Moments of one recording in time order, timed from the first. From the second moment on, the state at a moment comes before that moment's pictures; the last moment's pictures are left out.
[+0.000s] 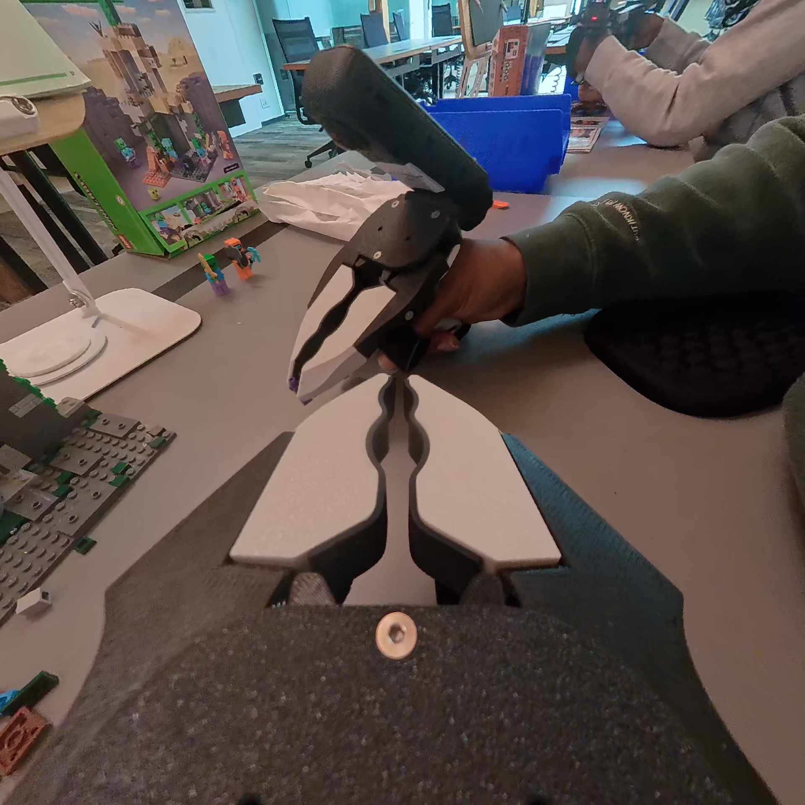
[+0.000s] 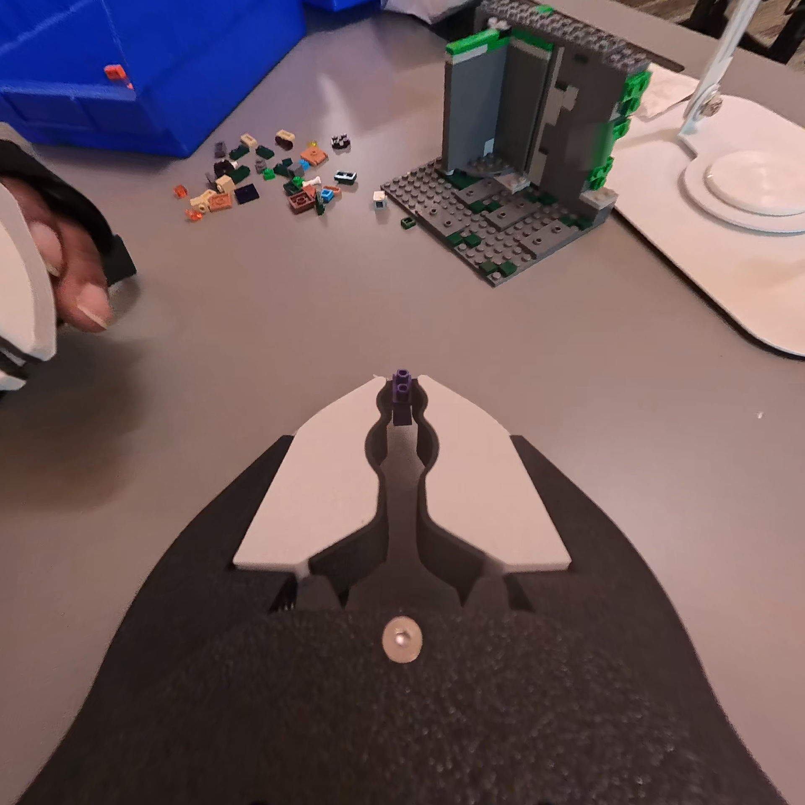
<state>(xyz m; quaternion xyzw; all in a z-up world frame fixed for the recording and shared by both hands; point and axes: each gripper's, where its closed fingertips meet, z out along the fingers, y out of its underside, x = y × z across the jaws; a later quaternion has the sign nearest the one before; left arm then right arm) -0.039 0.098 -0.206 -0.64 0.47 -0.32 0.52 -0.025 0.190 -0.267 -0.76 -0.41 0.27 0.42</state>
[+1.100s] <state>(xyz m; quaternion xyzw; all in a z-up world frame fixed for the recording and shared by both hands) -0.042 0.102 -0.211 -0.65 0.46 -0.32 0.51 -0.022 0.184 -0.236 -0.74 -0.43 0.25 0.46</state>
